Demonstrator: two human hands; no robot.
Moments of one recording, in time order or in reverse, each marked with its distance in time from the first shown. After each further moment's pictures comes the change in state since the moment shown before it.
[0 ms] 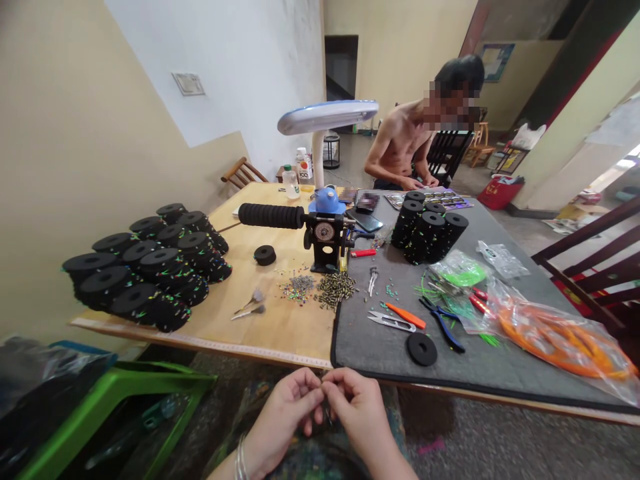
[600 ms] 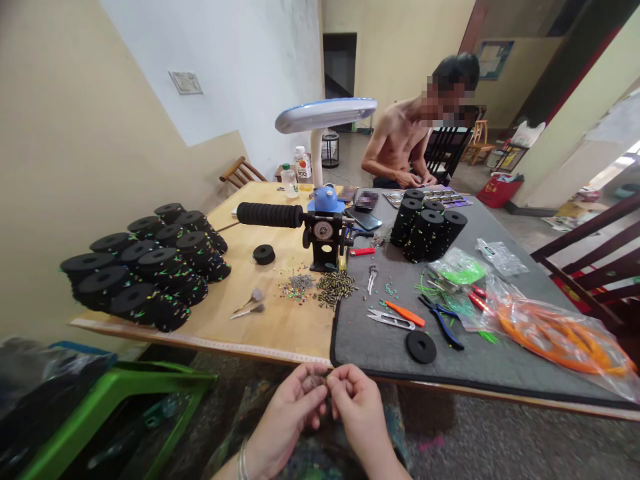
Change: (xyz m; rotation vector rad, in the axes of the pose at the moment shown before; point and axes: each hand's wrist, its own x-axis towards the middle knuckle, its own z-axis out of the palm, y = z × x) left_hand -0.004 0.000 0.009 -0.139 0.012 0.011; right_hand -0.003 0.001 0.008 0.270 0.094 0.113
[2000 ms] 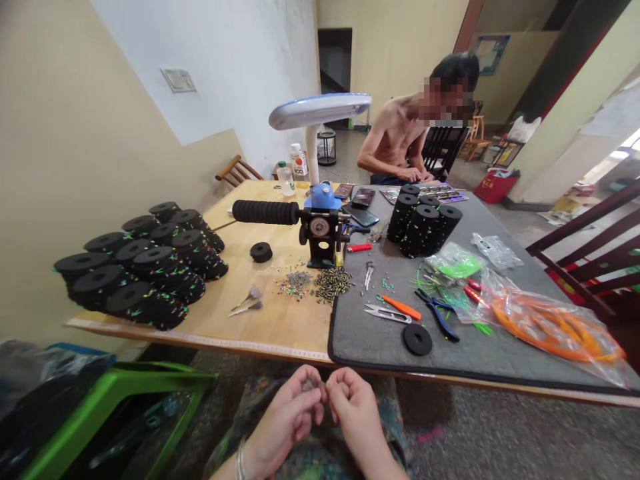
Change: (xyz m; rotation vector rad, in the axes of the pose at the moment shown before) left_hand -0.005 -0.010 -0.009 0.043 -0.049 -0.079; right_hand -0.005 0.024 0.001 0.068 -0.023 0.043
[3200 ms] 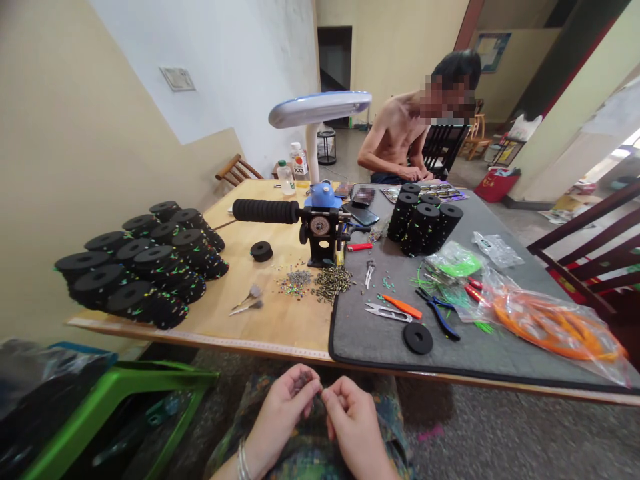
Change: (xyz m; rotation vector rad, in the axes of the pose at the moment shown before) left_hand 0.006 0.000 -0.007 0.285 0.178 0.180; right_hand -0.015 0.005 0.001 -0.198 -0.037 -0.010
